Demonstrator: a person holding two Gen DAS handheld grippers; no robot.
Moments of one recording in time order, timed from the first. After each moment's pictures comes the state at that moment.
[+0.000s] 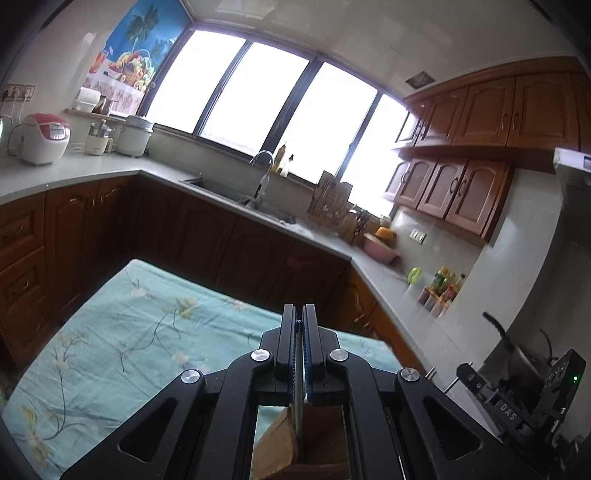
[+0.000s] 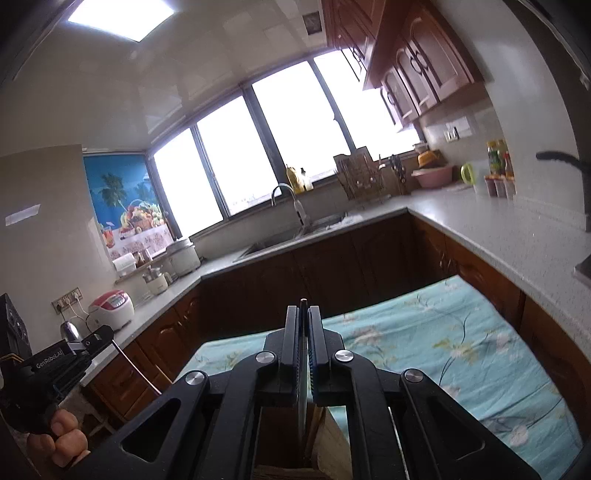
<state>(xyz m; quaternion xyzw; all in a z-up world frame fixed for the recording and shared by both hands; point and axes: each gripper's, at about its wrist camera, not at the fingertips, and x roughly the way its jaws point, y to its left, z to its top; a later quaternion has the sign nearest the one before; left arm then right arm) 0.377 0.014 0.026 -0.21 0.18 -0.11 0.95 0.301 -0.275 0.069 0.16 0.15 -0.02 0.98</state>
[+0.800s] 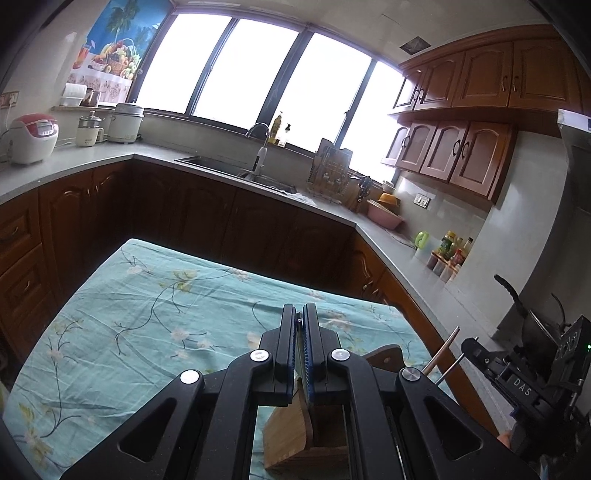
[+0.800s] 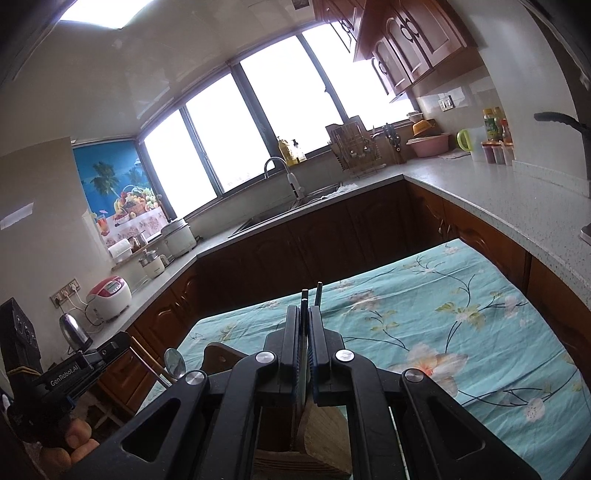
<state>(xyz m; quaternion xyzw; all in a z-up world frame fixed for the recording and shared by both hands) 0.392 0.014 0.036 -0.18 0.22 -0.12 0.95 0.313 -0.281 0.044 0.18 0.19 -0.02 0.96</state>
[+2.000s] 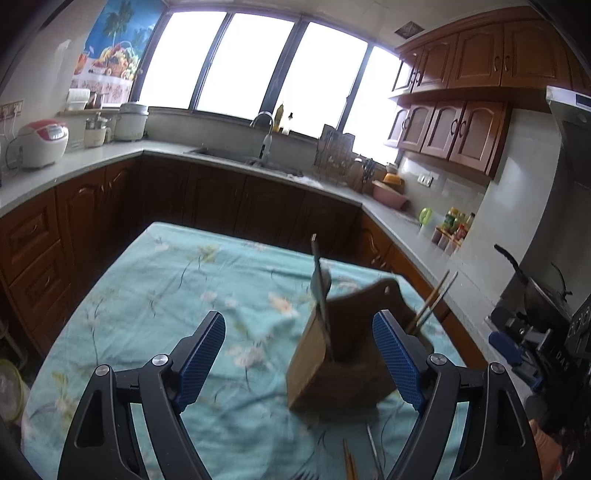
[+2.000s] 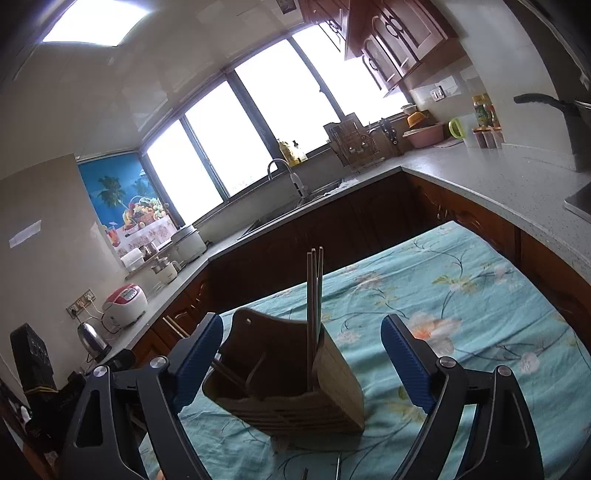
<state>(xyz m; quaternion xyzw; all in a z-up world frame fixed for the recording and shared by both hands) 0.308 0.019 0.033 -0.15 0.25 -0.11 0.95 0.257 -0.278 0.040 0.22 0.19 -0.01 0.96</state>
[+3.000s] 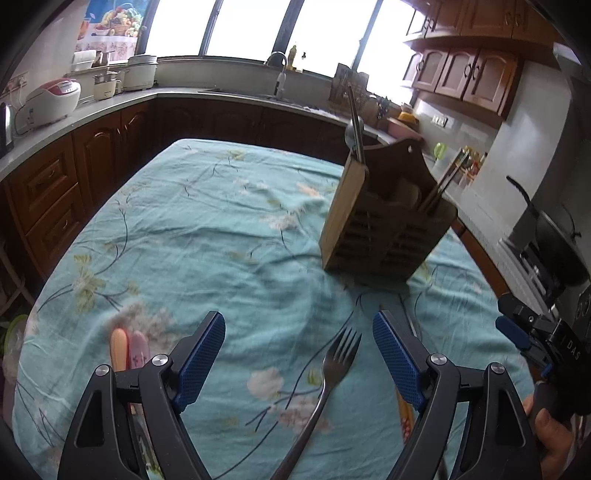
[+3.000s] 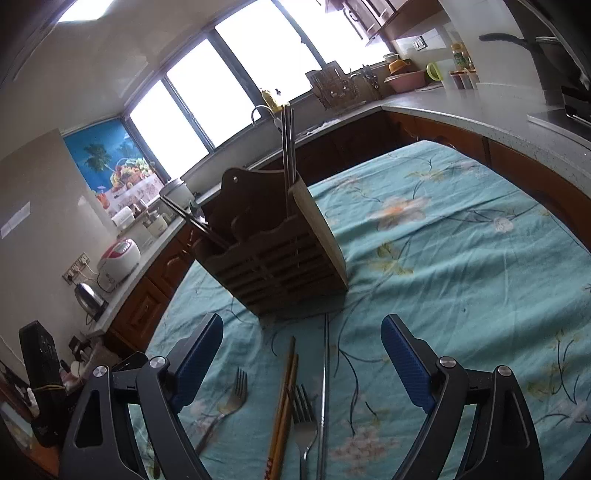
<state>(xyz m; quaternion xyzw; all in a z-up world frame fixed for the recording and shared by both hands) 0.222 0.030 -0.005 -0.12 0.36 -0.09 0.92 0.179 -0.245 -0.034 0.24 0.29 -0.02 0.93</state>
